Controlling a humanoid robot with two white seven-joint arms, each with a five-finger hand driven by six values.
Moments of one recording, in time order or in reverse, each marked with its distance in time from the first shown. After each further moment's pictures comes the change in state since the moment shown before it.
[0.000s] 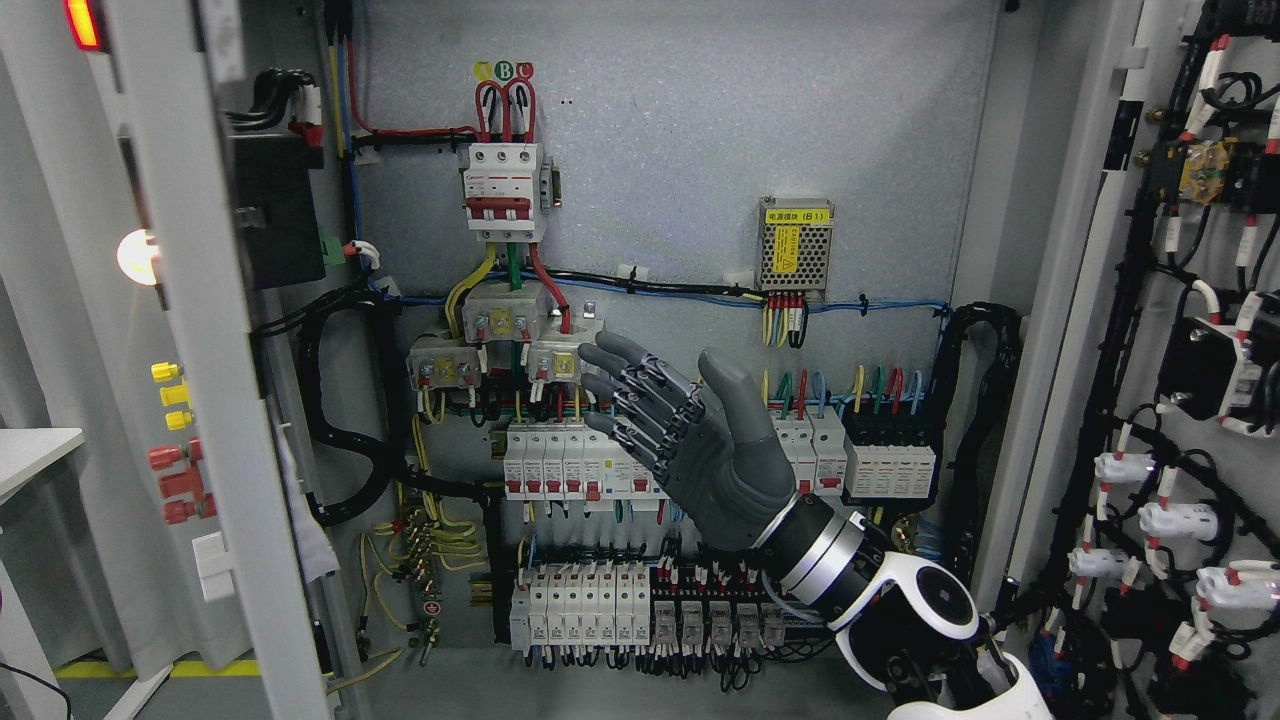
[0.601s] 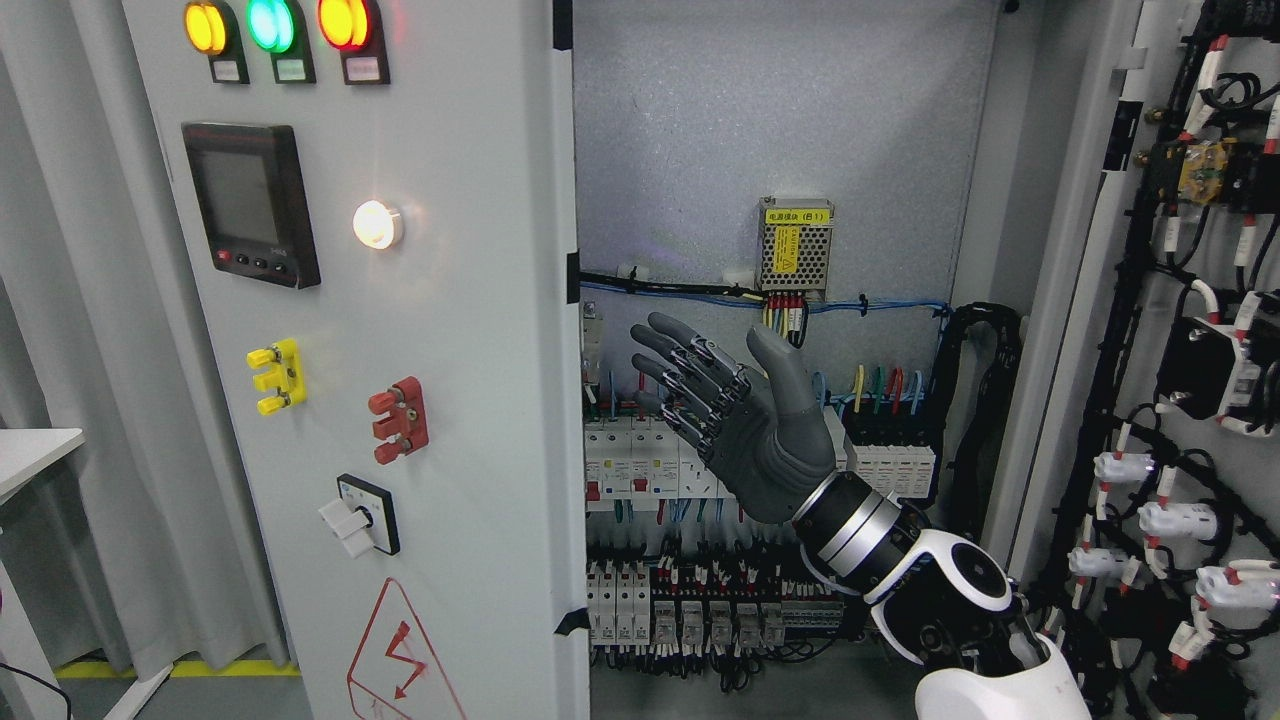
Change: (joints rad) left arm -0.001 0.000 0.000 -0.001 0.000 0.000 -0.001; right arm -0.037 -0.029 -0.109 0.078 -0.006 0.011 0.010
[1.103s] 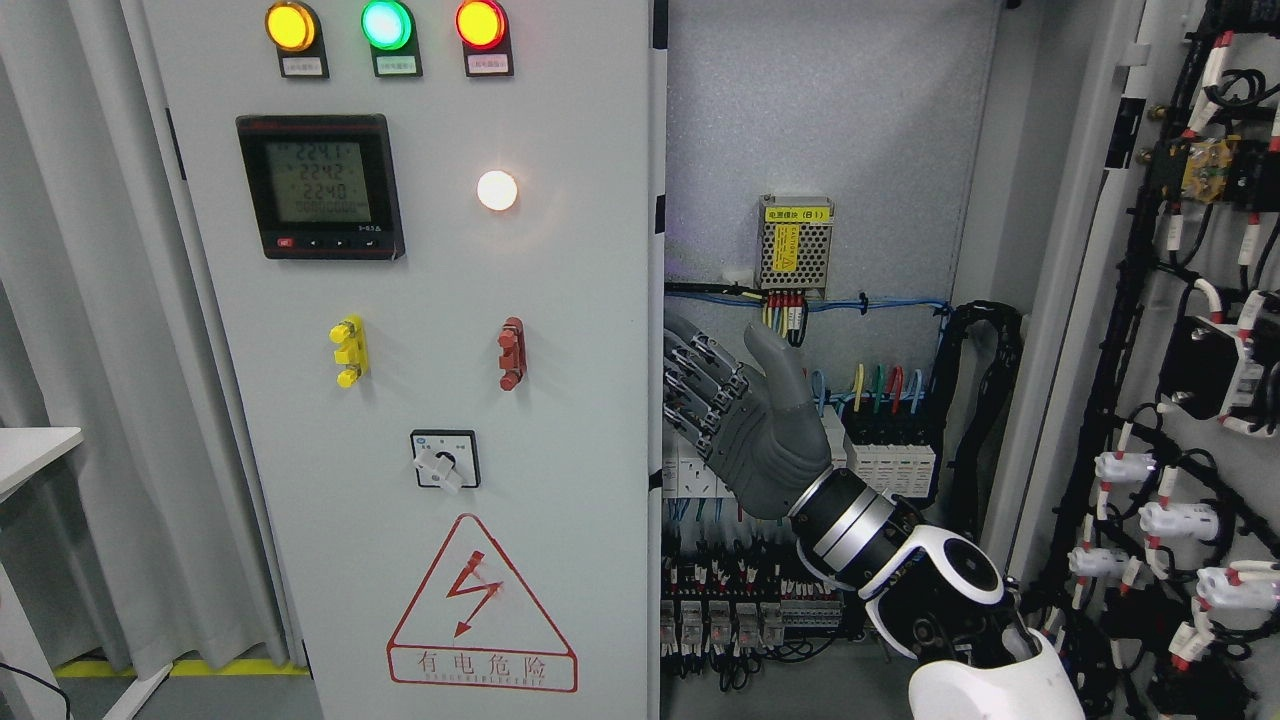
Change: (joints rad) left arm 0.000 0.000 0.000 0.000 0.000 0.000 0.000; right arm -0.019 0.006 -0.006 0.049 0.003 0.005 0.025
